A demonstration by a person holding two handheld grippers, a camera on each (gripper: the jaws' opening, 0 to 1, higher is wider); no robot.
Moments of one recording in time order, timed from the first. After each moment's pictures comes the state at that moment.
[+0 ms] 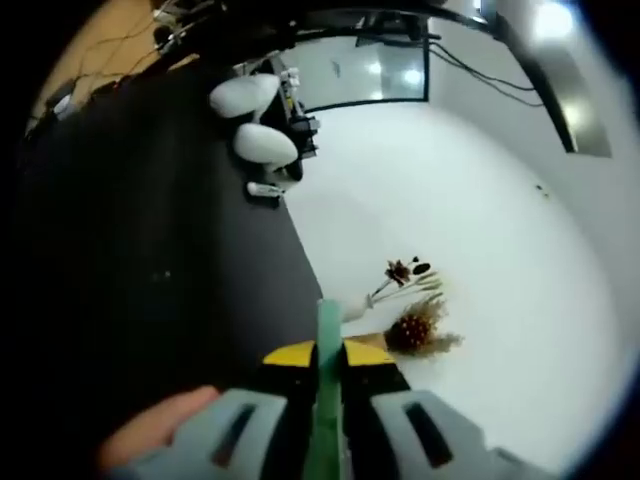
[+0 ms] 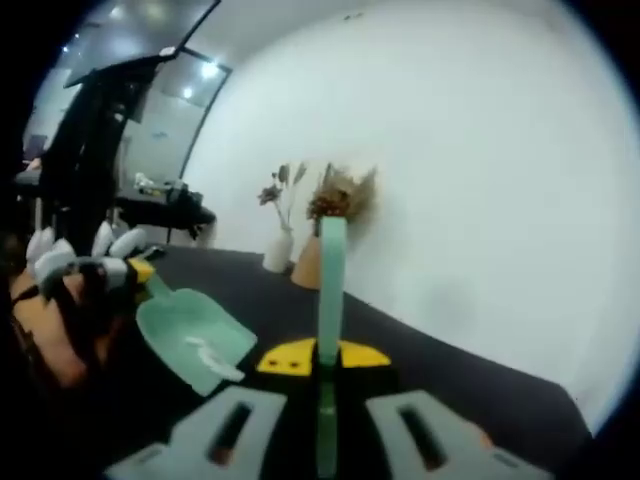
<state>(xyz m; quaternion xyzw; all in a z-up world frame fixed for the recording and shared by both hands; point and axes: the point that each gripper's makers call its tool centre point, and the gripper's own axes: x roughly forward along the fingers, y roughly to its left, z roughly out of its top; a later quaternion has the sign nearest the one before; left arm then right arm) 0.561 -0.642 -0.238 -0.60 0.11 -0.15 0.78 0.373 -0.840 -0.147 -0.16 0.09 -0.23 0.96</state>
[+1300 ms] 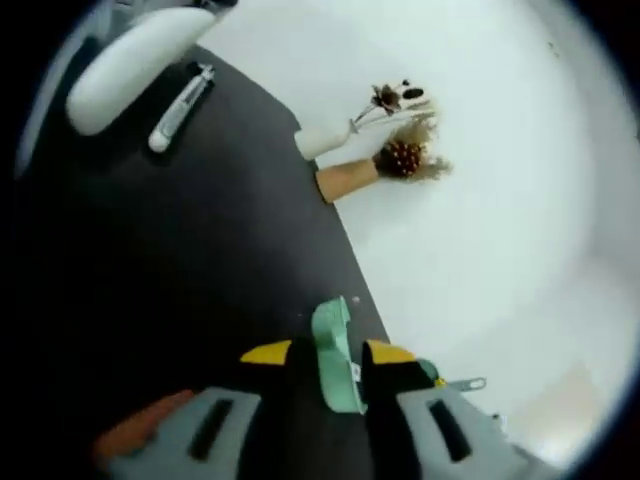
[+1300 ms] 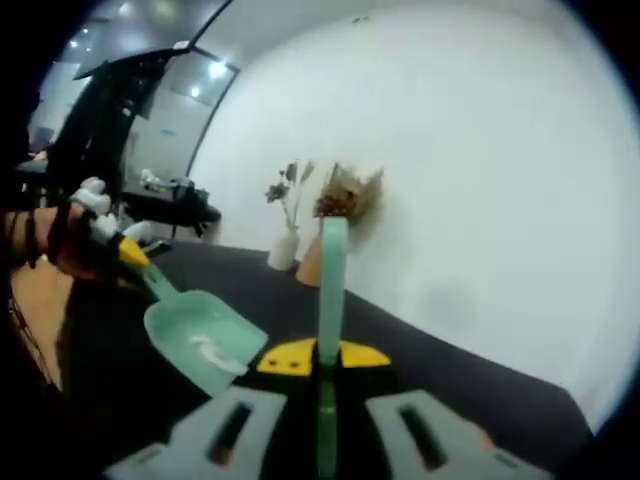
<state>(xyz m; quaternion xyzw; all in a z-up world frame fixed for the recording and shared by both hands) 0.550 -0.649 -0.254 -0.38 0.43 -0.48 0.66 0.371 -0.836 -0.157 -0.17 0.08 -0.22 0.96</state>
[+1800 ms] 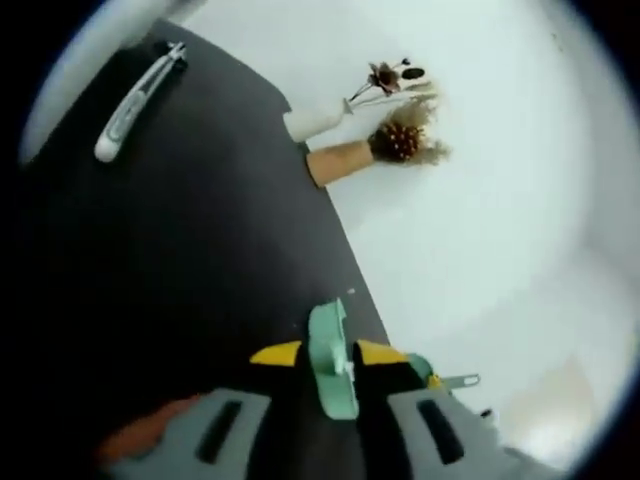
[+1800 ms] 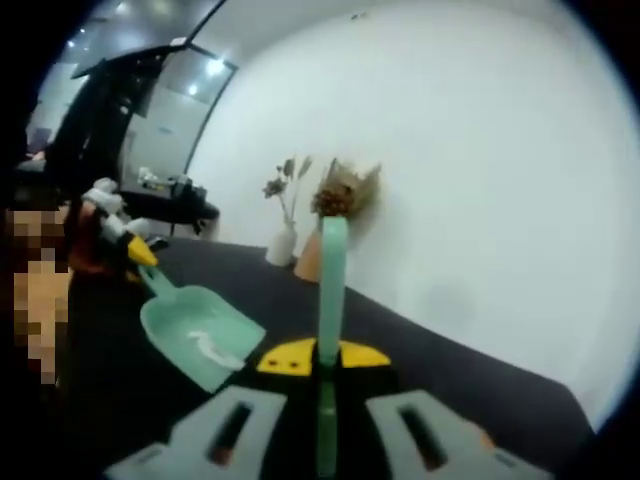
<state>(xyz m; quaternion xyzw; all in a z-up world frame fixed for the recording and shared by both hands) 0.553 -0.663 -0.256 -0.36 0.45 -0.51 0.63 0.370 -0.840 -0.163 -0.16 0.09 -0.22 0.96</state>
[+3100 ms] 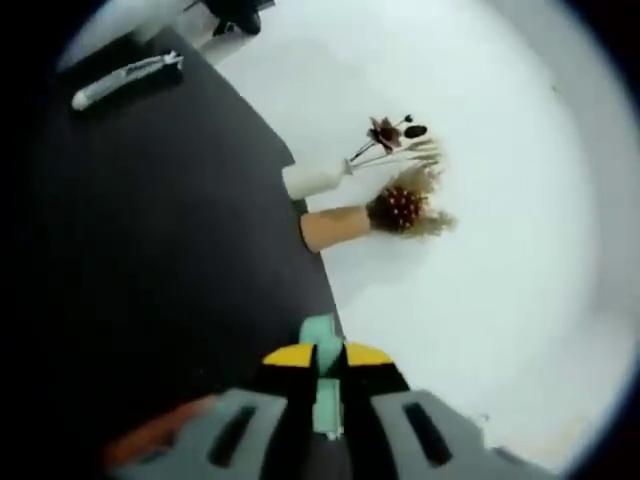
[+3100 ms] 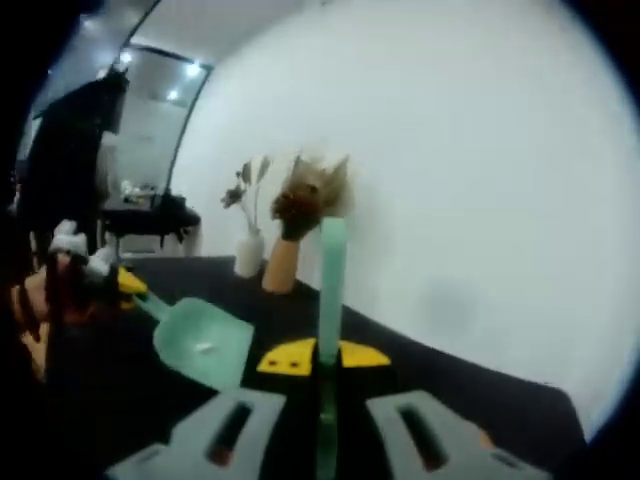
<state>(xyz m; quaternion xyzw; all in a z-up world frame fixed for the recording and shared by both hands) 0.585 -0.726 -0.231 -0.50 0.36 -0.38 0.69 0.410 -0.937 -0.116 -0.13 0.12 -0.23 0.96</state>
